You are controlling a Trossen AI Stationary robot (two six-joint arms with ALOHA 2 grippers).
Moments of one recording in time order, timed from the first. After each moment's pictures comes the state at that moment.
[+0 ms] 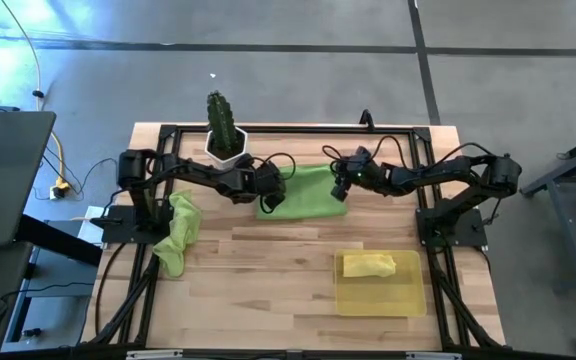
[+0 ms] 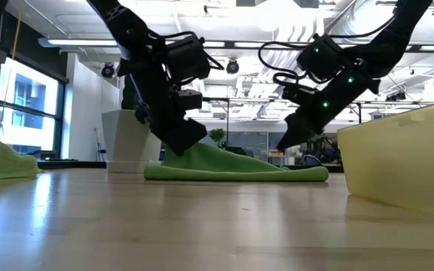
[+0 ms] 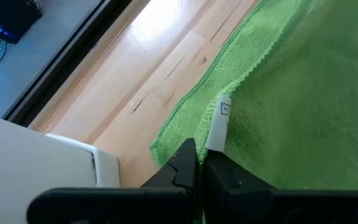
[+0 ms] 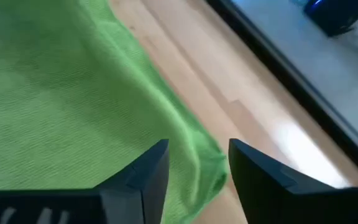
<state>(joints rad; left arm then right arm) 0.28 1.83 1.01 -0.29 -0.66 -0.32 -0.36 1.49 0.54 0.30 0.31 -0.06</state>
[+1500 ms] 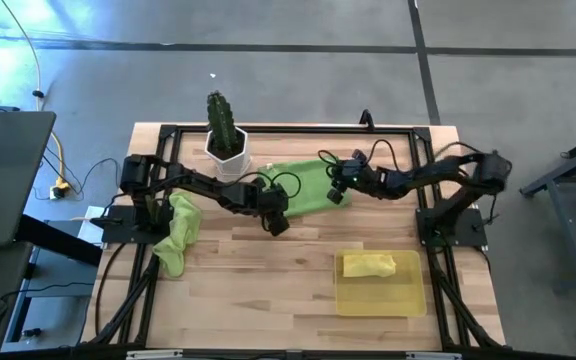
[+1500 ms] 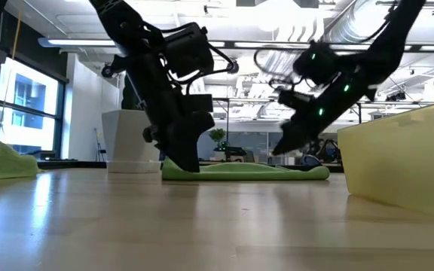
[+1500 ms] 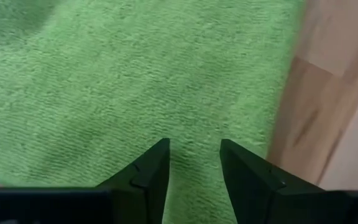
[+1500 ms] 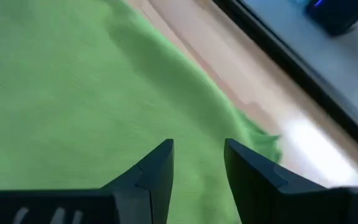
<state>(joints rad) 0.17 1.86 1.01 -0.24 -0.29 -0.39 -0.32 1.57 0.54 0.39 0.33 -0.02</state>
